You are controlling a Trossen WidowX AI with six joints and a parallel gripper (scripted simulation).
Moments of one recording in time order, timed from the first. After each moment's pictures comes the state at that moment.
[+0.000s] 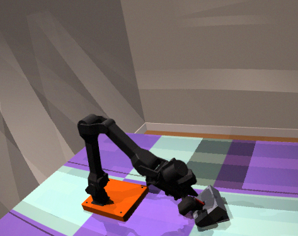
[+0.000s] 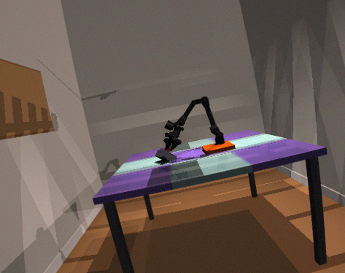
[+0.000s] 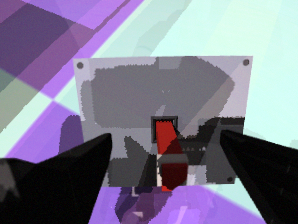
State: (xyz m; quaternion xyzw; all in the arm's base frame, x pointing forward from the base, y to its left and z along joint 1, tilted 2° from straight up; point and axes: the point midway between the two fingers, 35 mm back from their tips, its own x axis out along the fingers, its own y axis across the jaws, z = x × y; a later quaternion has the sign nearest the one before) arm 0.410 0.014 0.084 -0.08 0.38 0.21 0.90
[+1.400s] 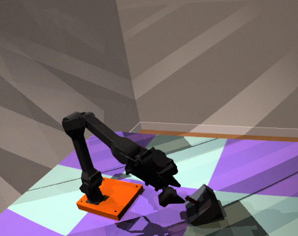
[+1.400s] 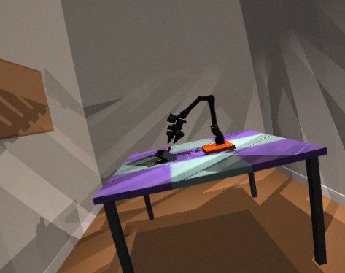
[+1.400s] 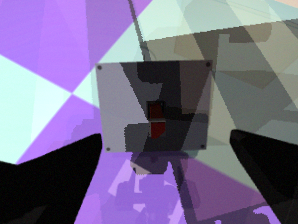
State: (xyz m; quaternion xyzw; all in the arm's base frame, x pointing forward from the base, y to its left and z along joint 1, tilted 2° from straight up) arm 0.373 -0.009 0.132 -0.08 0.38 0.21 0.90
